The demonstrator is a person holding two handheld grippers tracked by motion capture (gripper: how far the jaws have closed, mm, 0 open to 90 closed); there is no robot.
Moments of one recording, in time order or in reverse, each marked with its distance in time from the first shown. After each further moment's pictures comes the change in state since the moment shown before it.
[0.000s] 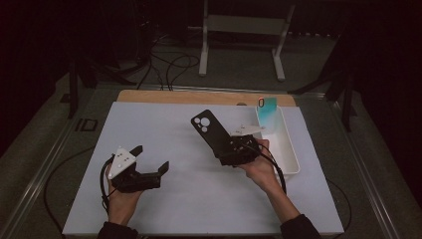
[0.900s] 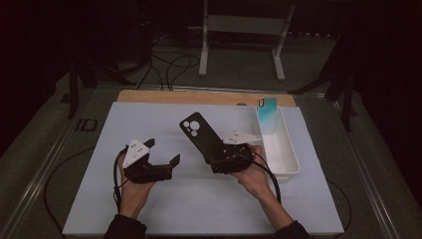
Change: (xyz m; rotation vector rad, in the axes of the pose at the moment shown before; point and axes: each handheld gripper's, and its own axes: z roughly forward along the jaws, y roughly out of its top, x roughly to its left) left arm -0.011 0.016 0.029 0.018 -0.035 0.009; right arm 0.032 -0.002 -0.003 -0.092 0.045 -0.025
